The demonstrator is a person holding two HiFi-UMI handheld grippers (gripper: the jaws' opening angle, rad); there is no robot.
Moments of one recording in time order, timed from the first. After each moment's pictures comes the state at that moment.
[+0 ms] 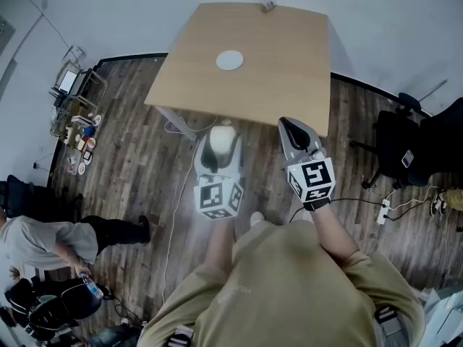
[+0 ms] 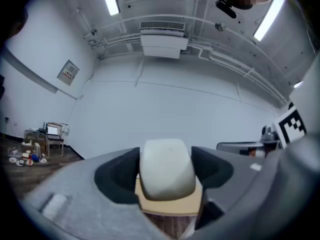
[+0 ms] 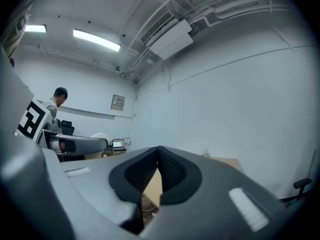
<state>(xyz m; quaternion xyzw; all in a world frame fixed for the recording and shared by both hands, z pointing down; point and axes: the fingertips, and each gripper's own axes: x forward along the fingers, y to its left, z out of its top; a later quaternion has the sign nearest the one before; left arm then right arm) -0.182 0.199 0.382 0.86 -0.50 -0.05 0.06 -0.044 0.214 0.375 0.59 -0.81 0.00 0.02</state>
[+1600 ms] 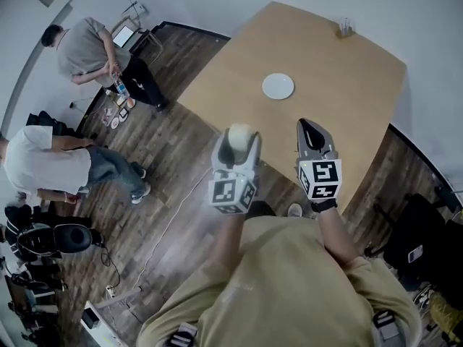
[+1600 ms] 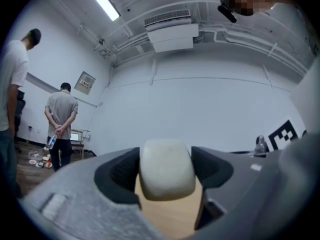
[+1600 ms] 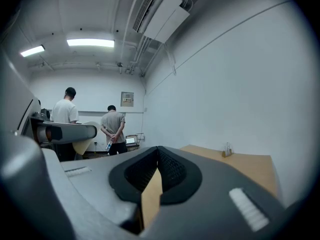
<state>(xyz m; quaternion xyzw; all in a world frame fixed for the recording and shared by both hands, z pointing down) -0.105 -0.040 0.400 0.79 -0.62 -0.04 0.05 0.035 -0.081 0.426 0.49 -0.87 0.05 0.03</state>
